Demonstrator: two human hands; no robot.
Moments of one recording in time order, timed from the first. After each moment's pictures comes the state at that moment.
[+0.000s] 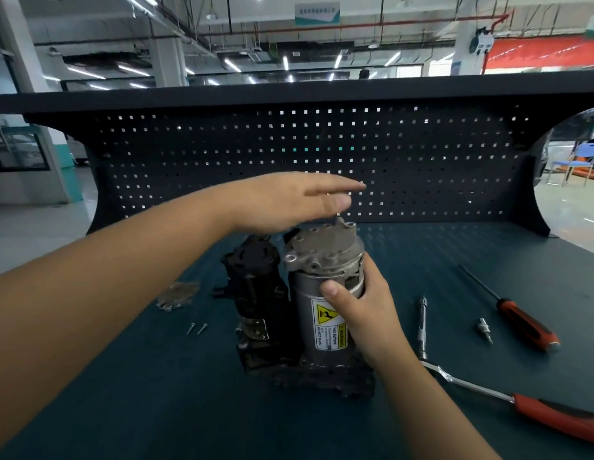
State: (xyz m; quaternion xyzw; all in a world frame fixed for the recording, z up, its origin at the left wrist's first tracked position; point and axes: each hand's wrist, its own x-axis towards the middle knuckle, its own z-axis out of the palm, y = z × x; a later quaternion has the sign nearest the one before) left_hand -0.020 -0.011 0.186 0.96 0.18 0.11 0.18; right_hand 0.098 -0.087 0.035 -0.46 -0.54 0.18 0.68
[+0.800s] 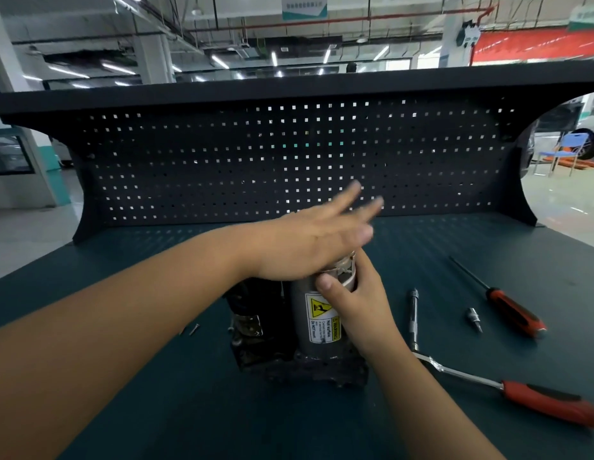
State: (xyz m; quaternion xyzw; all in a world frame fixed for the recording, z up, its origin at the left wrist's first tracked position) left_hand -0.007 -0.028 0.155 0.98 0.13 0.05 0.13; right_hand 0.102 -0.084 0.035 -0.45 -0.53 0.17 0.70
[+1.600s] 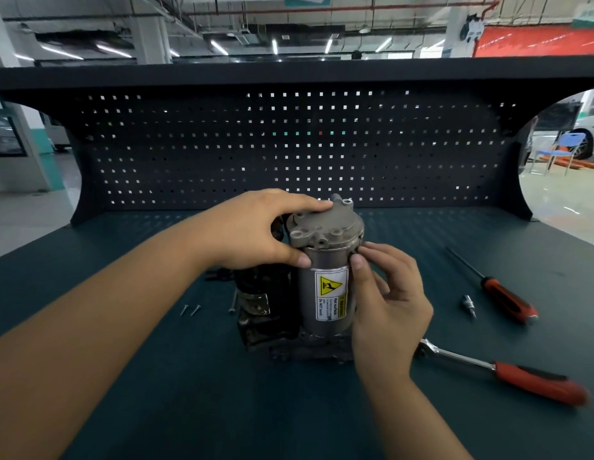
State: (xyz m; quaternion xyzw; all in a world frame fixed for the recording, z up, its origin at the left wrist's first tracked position) left_hand -0.045 -0.003 0.139 0.96 0.21 0.16 0.12; right_hand 0.072 -0.103 0.018 -0.41 -0.35 -0.07 0.84
